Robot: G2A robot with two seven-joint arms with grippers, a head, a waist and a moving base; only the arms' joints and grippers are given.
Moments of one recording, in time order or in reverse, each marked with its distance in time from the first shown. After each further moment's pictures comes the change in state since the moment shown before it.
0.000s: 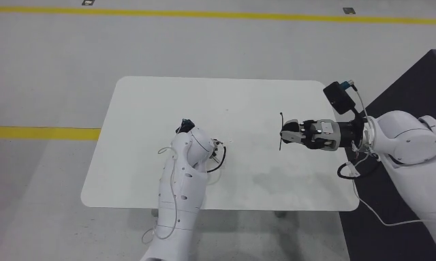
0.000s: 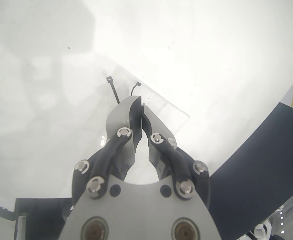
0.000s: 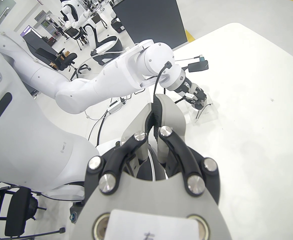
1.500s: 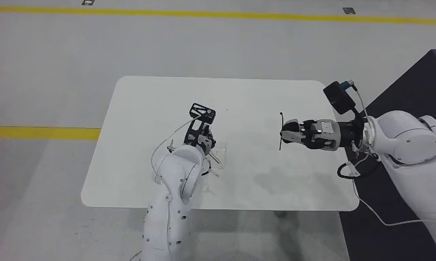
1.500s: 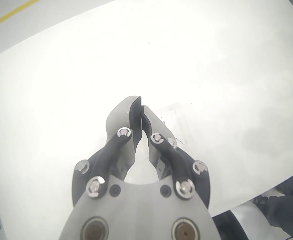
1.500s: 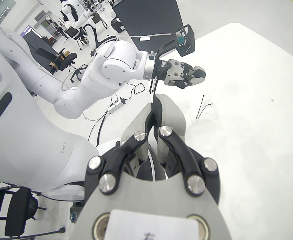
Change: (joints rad) left arm 0.272 0.121 0.157 -0.481 0.409 -0.932 0.199; right arm 0.000 0.000 0.000 0.000 0.000 0.000 0.000
